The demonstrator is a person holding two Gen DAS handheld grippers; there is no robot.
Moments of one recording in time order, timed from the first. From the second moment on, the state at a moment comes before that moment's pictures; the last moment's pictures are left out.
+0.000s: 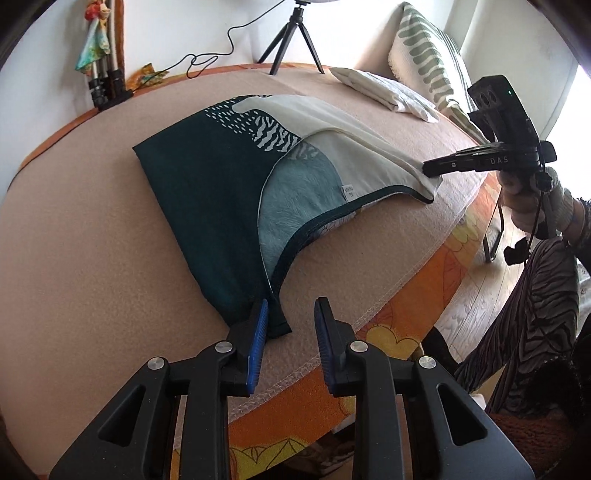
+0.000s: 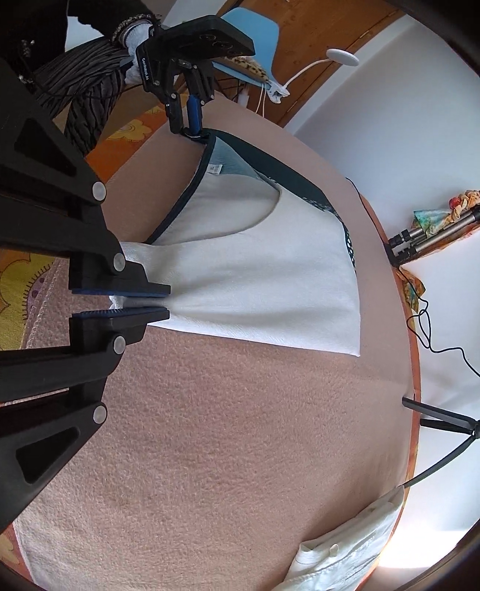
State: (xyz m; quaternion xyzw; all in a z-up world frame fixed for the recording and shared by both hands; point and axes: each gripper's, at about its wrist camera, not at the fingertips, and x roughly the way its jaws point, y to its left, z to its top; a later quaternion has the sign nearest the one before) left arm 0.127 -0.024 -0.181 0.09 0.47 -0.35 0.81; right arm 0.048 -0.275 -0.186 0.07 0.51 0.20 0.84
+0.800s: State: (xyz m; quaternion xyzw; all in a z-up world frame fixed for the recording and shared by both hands) left arm 0.190 -0.059 -0.179 0.06 0.46 -0.33 0.82; right arm 0.200 -0.147 -0.188 -0.05 0.45 0.30 0.84
